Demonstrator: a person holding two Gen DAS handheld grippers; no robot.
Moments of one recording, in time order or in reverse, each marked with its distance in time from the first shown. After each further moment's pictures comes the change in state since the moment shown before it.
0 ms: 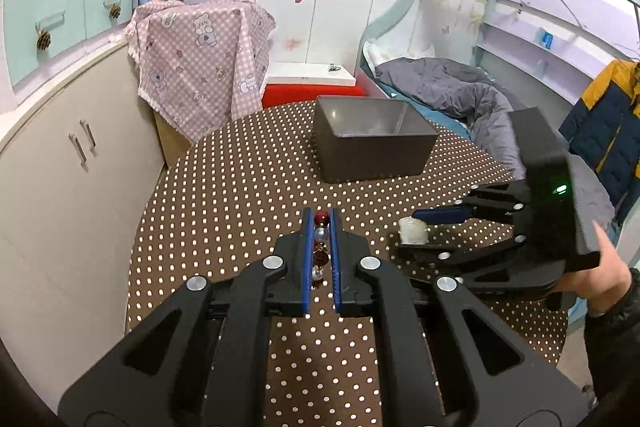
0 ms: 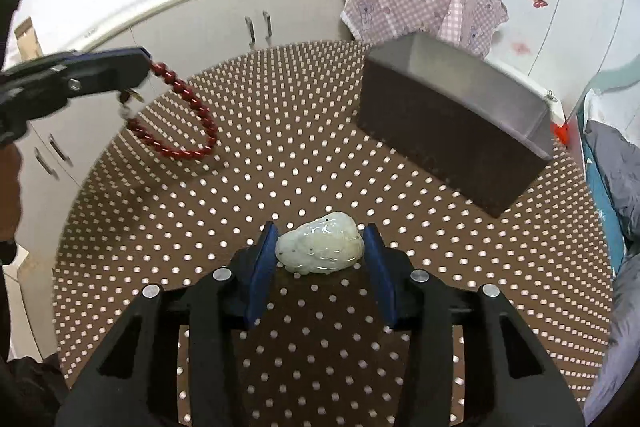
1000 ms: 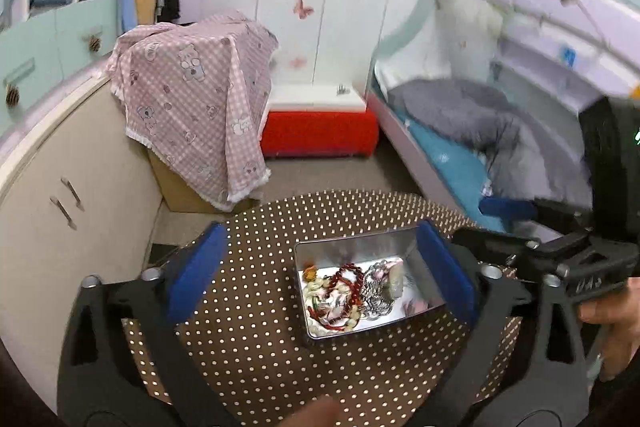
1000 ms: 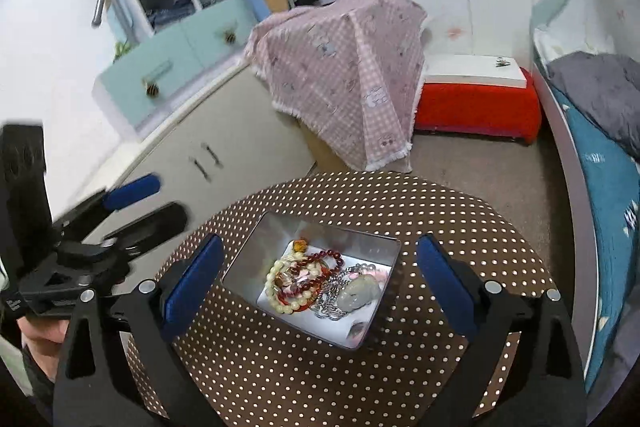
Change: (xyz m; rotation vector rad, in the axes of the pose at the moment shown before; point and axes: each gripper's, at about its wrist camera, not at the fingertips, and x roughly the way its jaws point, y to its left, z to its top) left arm 0.097 -0.009 0.142 -0.029 -0.027 0.042; right arm -0.052 -0.159 0.097 0.445 -0.207 0.030
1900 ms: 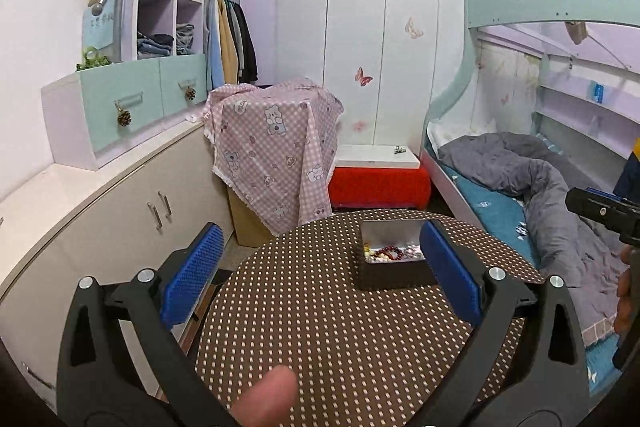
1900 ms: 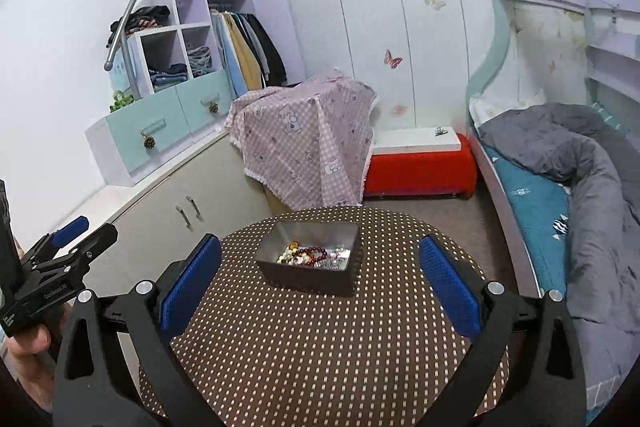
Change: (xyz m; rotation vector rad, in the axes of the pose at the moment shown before) left arm -0.183 -0.022 -0.070 -0.013 -0.254 0.249; right arm -0.165 0.071 -0.089 -0.019 -0.300 -0.190
